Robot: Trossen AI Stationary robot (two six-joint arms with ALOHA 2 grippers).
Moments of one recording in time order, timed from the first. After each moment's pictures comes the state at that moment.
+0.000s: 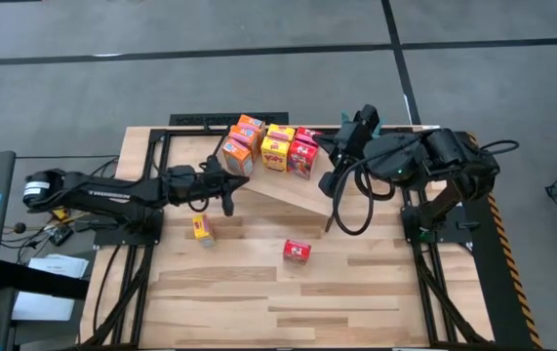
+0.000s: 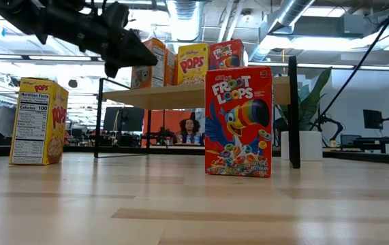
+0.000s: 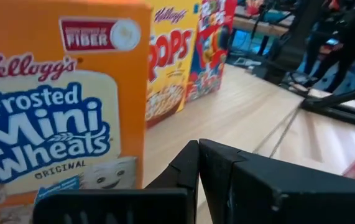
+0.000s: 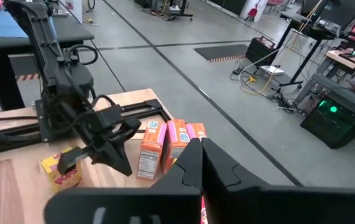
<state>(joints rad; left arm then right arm) 0.14 1.06 0.46 0.47 -0.27 -0.19 0.26 1.66 2.33 -1.12 0.84 0.16</state>
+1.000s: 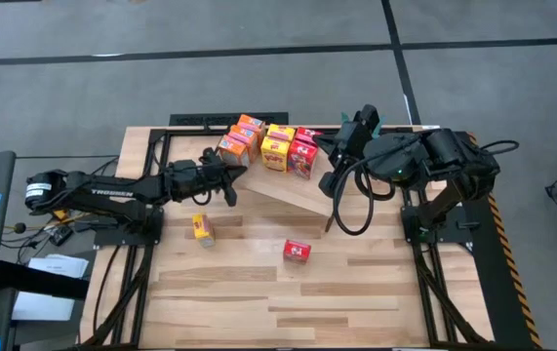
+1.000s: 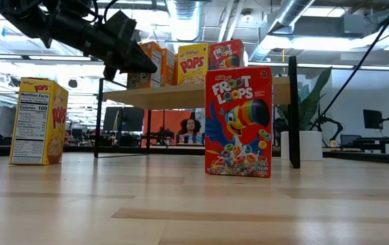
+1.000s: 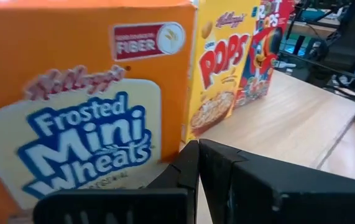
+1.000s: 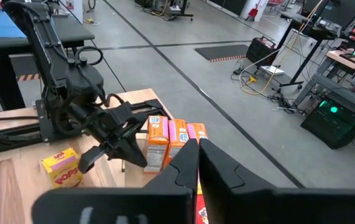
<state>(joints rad) 0.20 1.08 0.46 0.48 -0.33 -0.14 0.26 1.66 2.33 -1.12 0.84 0.16</state>
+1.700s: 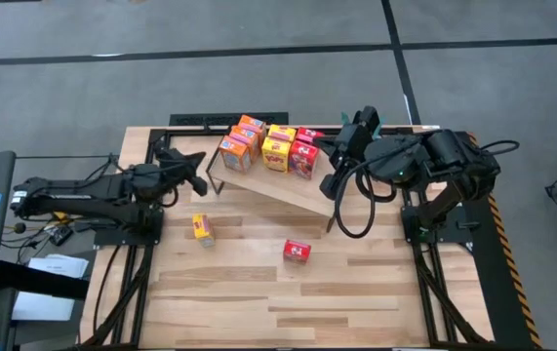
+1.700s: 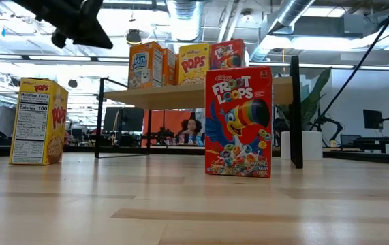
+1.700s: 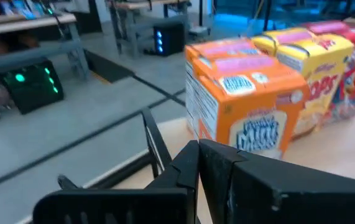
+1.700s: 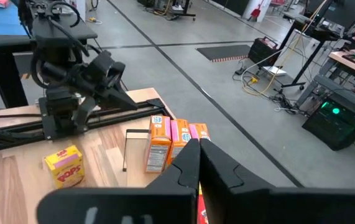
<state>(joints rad) 0.04 0.65 0.57 -0.13 -0.85 -0.14 0.27 1.66 2.33 -1.13 0.84 0.16</state>
